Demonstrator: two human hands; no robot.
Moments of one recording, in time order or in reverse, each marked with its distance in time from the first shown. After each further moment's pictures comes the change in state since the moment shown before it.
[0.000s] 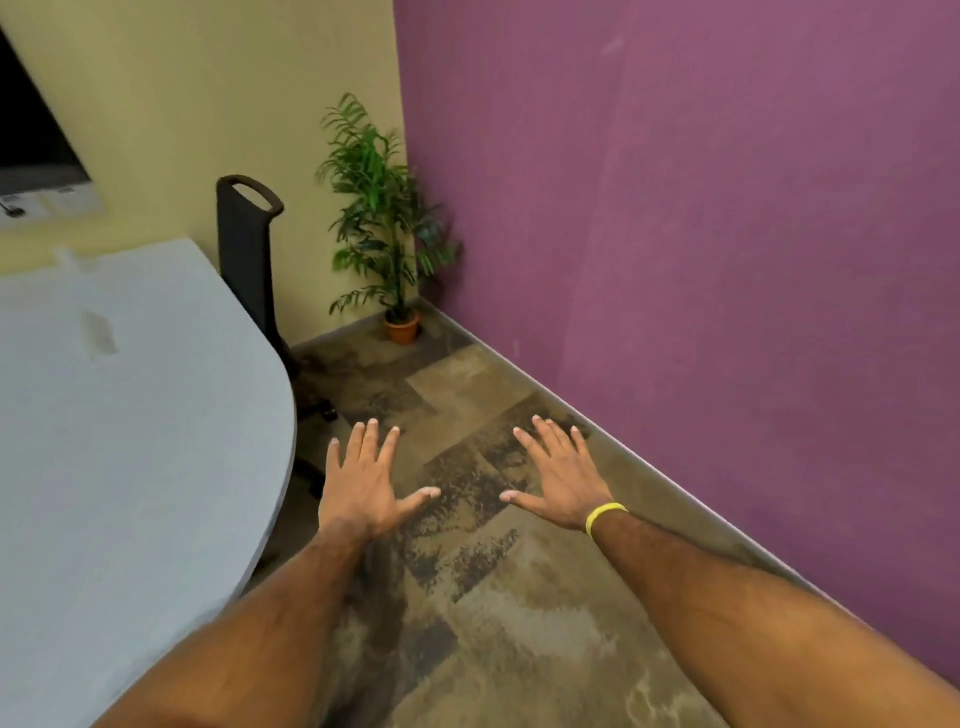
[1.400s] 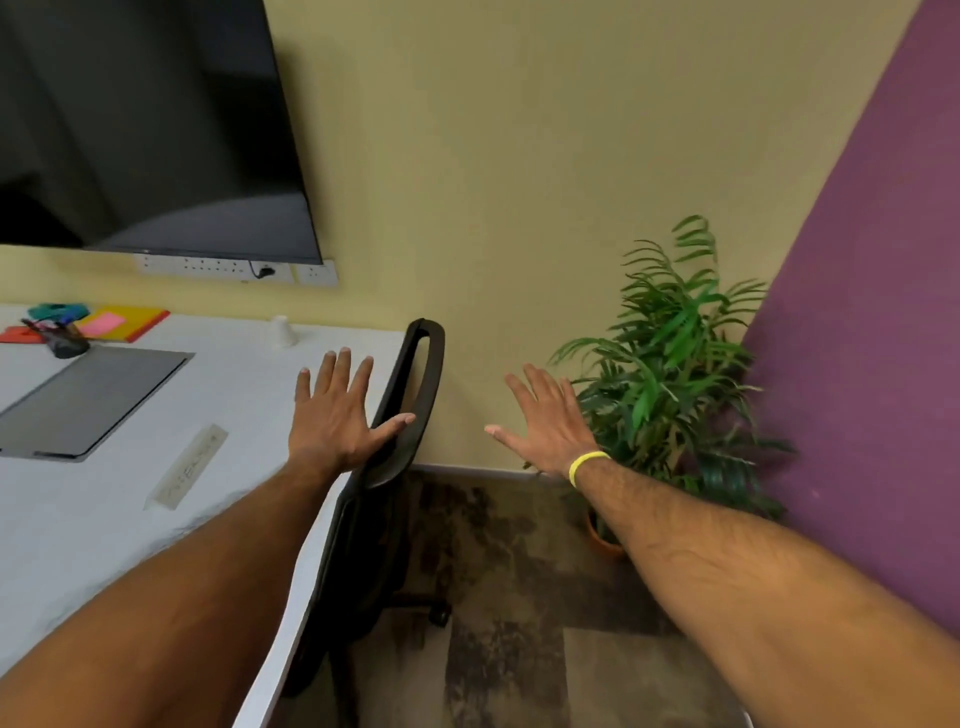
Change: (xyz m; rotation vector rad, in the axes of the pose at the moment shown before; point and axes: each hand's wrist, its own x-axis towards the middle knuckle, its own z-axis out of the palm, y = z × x) left_hand 0.789 -0.430 -0.046 0.160 0.180 -0.797; right_hand 1.104 -0.128 -0.047 0.098 0.128 -0.751
